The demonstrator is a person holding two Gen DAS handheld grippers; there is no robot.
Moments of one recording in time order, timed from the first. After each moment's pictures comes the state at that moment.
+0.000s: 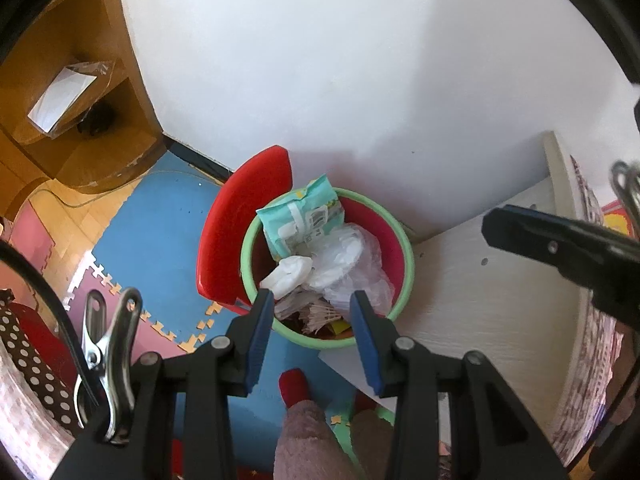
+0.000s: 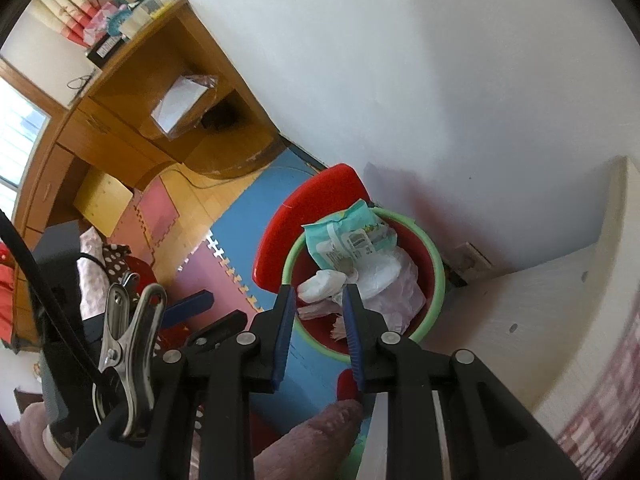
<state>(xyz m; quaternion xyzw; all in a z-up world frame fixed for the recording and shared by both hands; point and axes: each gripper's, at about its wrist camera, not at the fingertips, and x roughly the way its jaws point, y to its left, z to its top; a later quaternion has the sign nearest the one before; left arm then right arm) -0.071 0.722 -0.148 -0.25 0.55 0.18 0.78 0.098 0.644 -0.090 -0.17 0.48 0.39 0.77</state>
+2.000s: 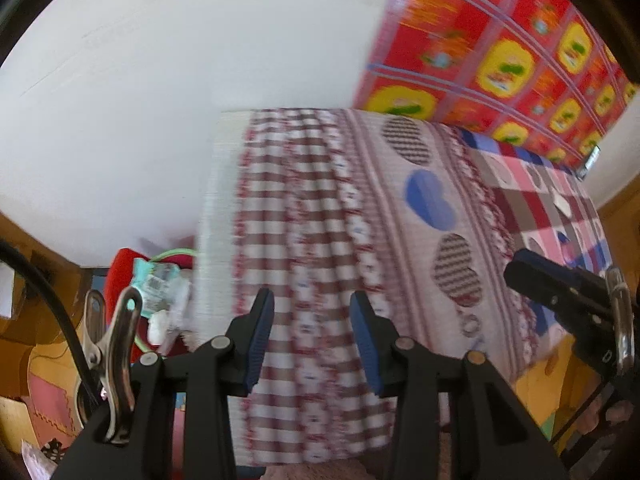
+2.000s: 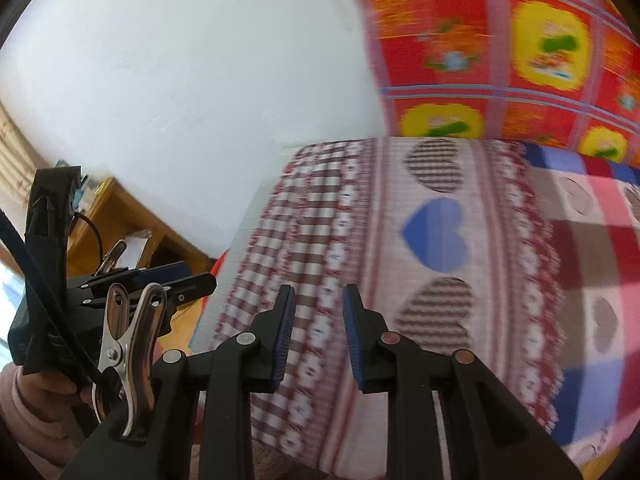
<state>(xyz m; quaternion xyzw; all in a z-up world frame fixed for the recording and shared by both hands) -0.015 0.432 -0.004 -0.04 0.55 -0.04 0.83 -0.012 0.266 -0.005 0.07 0.36 0.23 0.90</state>
